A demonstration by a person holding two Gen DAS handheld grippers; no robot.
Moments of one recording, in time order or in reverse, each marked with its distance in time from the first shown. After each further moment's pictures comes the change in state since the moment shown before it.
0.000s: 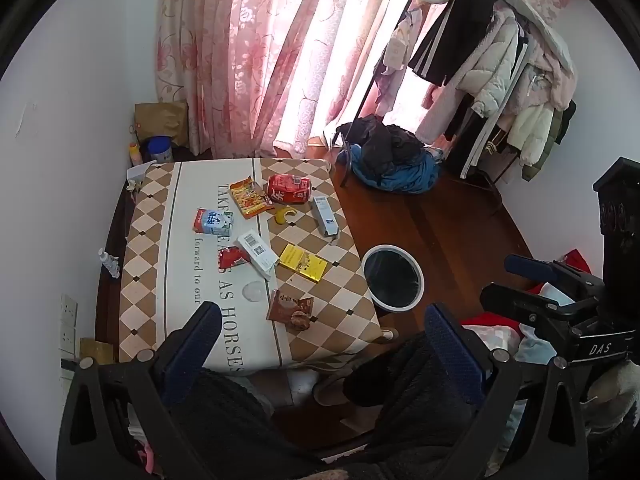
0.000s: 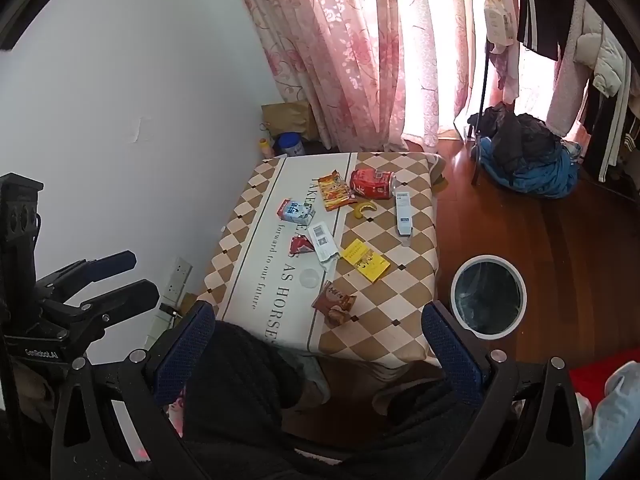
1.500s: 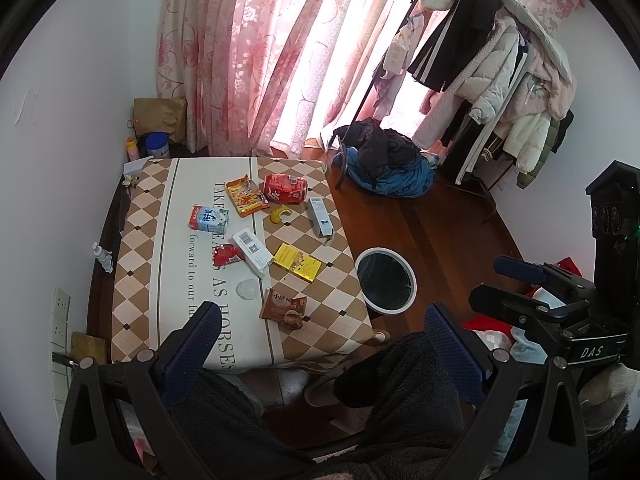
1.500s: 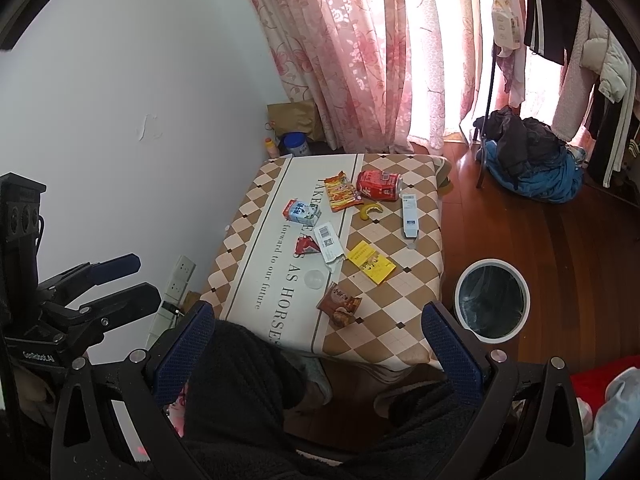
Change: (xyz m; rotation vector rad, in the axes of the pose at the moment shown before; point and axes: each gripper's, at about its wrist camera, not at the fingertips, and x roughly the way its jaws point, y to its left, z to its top) left arm -0.004 -0.003 0.000 -0.016 -0.005 -0.027; right arm 0.000 0.009 0.003 -0.013 -0.015 0.006
